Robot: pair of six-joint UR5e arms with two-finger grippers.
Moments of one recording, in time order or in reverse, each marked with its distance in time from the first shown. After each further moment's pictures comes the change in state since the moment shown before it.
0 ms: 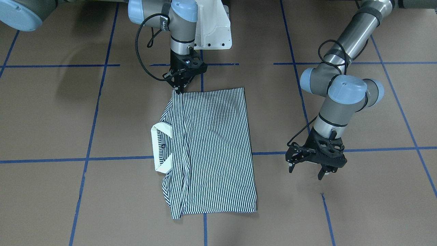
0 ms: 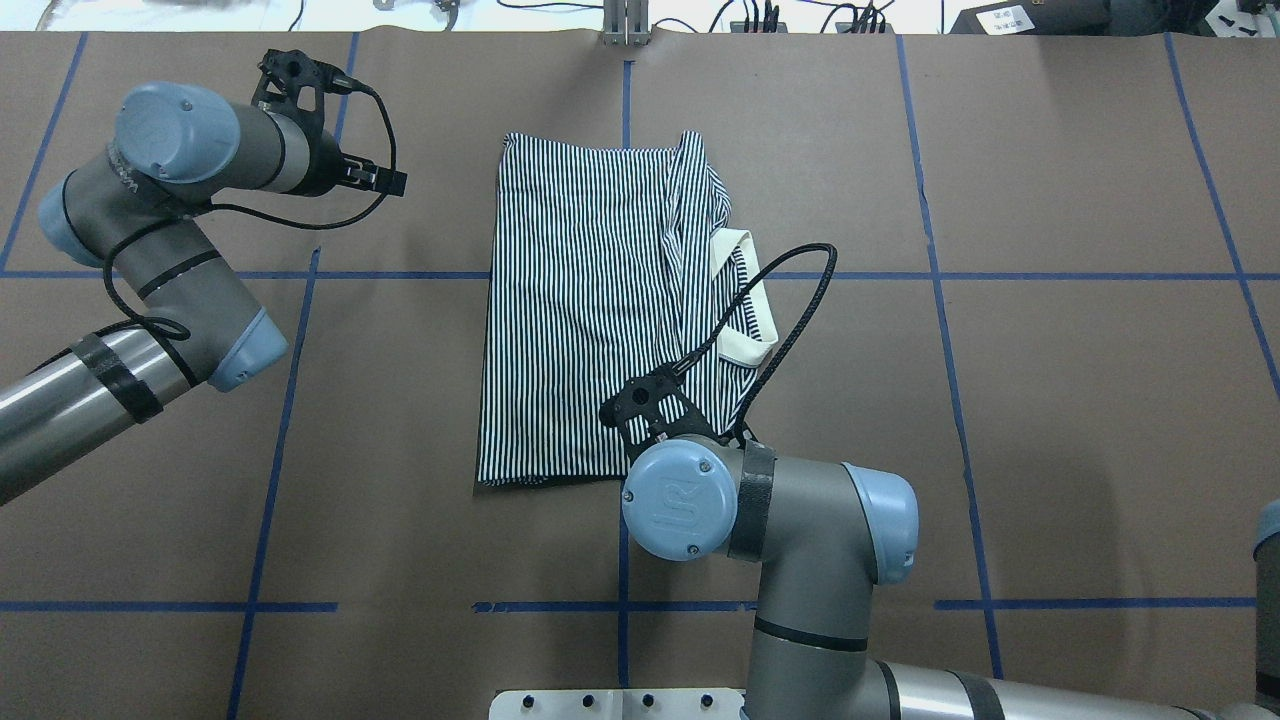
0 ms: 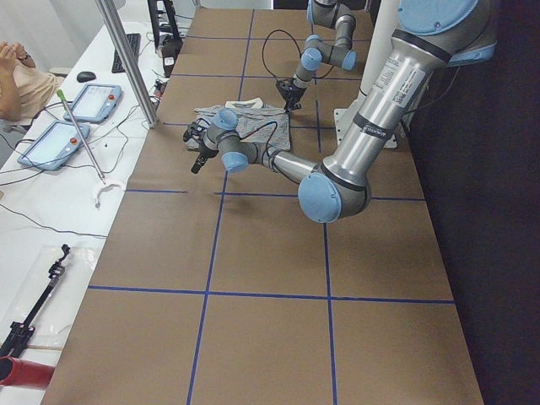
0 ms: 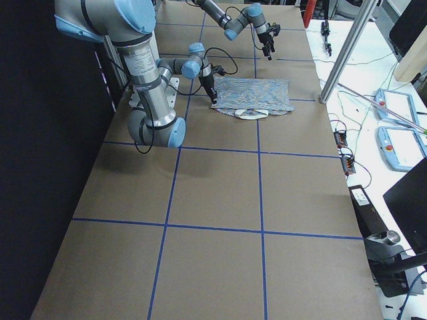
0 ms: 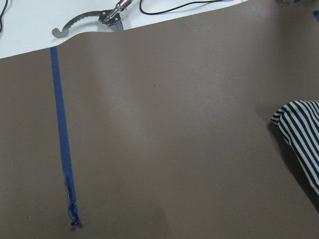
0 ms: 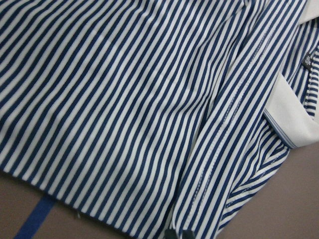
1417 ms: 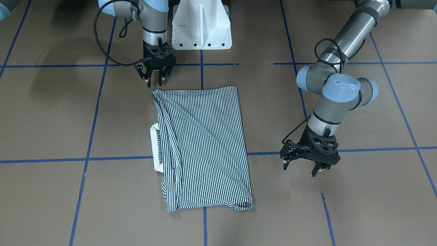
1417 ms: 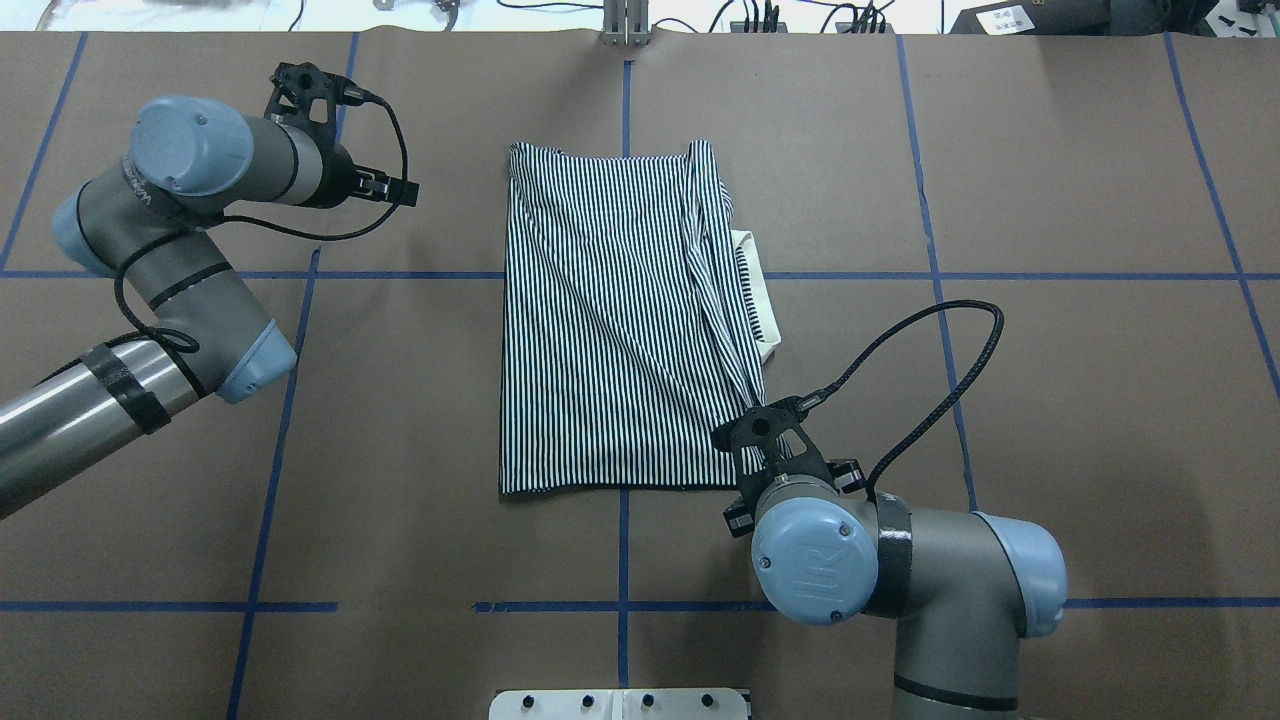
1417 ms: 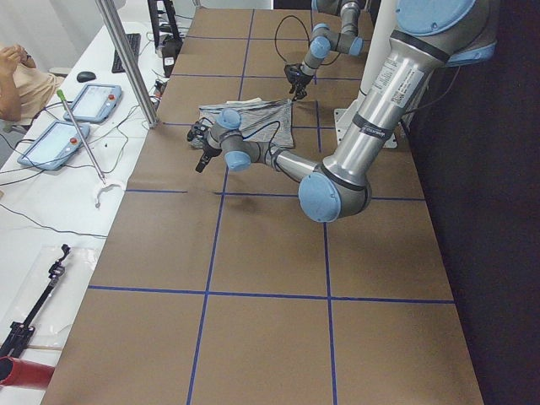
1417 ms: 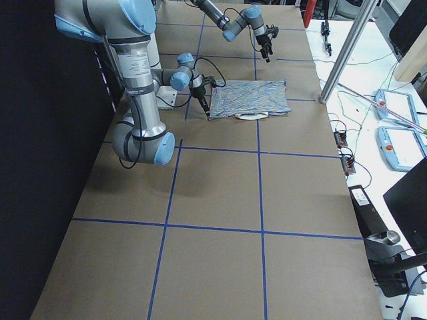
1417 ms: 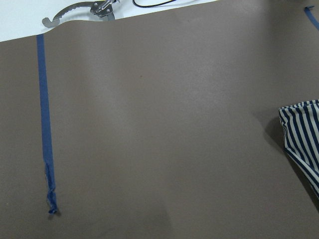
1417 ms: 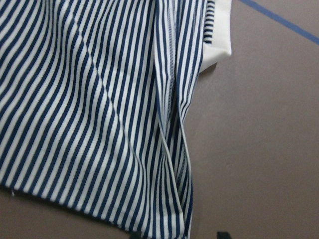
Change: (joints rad) left arm 0.022 0.001 -0.009 0.001 0.001 -0.037; right arm -0.028 -0.232 0.202 0.012 -0.067 0.206
